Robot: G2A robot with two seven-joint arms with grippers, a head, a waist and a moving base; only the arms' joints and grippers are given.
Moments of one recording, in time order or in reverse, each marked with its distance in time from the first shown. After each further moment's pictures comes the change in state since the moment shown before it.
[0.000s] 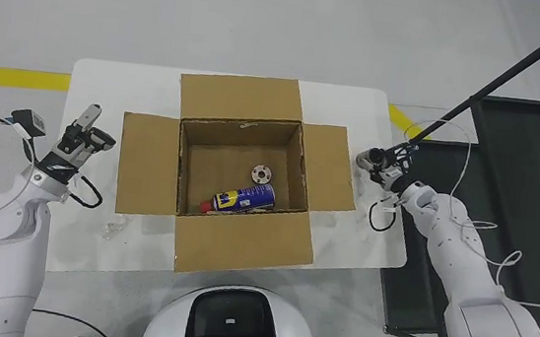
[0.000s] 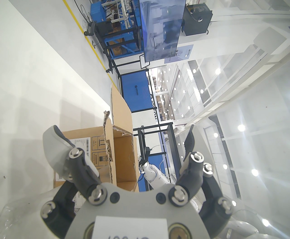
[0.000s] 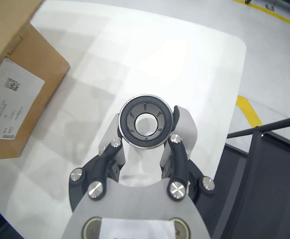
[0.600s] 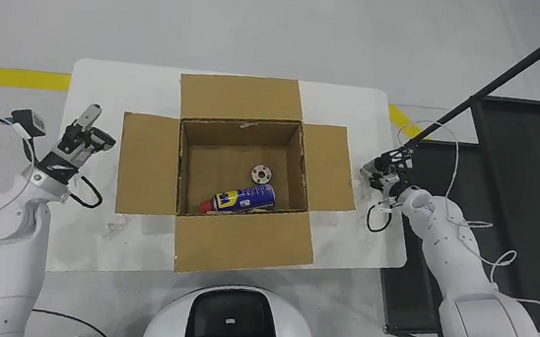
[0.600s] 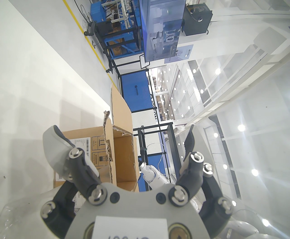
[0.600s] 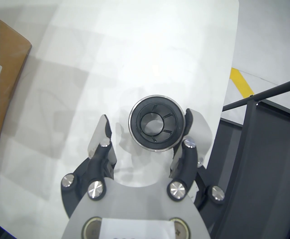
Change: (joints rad) left arm 0.000 0.000 0.000 0.000 0.000 0.000 0.000; right arm 0.047 -0.041 -0.023 0.126 0.056 0.108 0.168
